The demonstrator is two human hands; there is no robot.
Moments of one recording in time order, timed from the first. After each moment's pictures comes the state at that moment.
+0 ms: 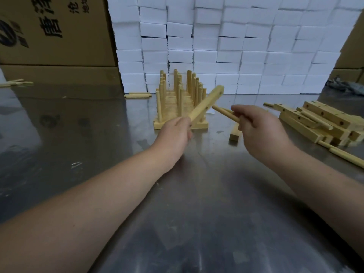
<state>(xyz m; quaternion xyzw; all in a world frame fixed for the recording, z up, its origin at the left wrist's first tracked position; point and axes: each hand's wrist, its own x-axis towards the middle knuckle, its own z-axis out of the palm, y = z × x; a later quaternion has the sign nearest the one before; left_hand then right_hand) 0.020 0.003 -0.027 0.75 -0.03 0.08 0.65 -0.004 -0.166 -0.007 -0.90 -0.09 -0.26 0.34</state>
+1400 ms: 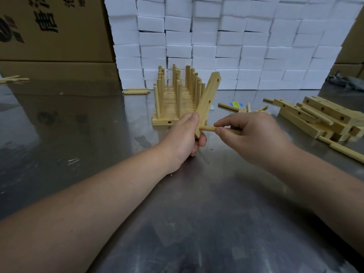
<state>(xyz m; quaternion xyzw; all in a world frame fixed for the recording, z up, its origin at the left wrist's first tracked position) 0.006 -0.008 -0.030 0.72 -0.12 -0.01 0.69 -0.017 -0.159 -0.010 -0.91 -0.19 -0.23 0.30</state>
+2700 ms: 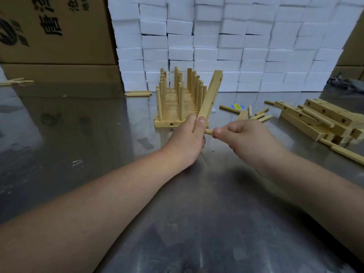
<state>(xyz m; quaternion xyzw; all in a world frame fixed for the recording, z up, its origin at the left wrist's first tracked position) 0.008 -0.009 -0.034 0.82 -0.16 0.11 0.53 -0.010 -0.149 -0.019 -0.86 -0.09 -0.12 0.49</state>
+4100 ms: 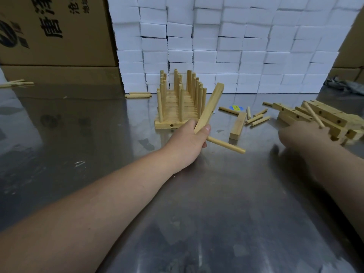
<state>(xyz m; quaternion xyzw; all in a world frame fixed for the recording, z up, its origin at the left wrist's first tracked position) 0.011 -0.006 -0.034 0.83 -0.13 0.05 0.53 0.035 -0.246 -0.008 -0.94 0.32 0.00 0.11</state>
